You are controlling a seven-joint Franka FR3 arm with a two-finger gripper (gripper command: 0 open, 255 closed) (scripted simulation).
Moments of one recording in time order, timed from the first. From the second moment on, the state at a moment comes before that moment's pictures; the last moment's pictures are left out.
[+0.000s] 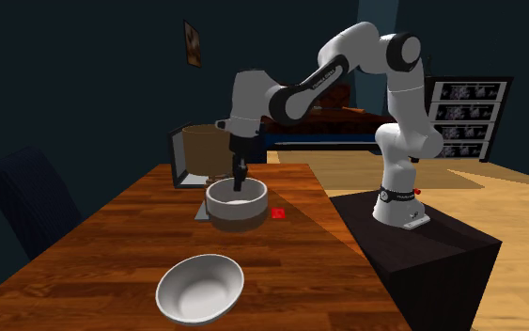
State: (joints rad) arm 0.01 0.25 0.00 -1.90 -0.06 2.29 0.10
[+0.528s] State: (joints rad) arm 0.09 0.46 0.03 -1.55 -0.09 2.15 0.22
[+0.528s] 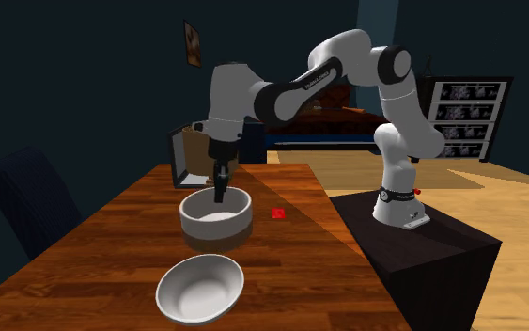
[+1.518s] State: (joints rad) arm 0.18 0.73 0.04 -1.20 -0.11 2.06 0.31
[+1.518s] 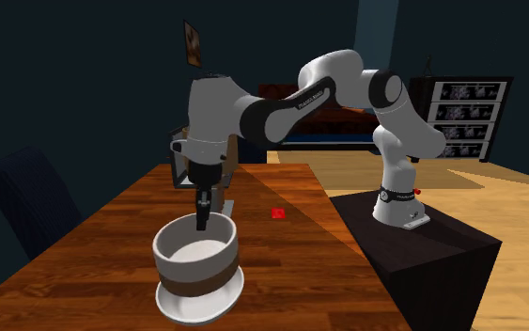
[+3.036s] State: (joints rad) arm 0.18 0.76 0.04 -1.26 -0.12 2.15 0.32
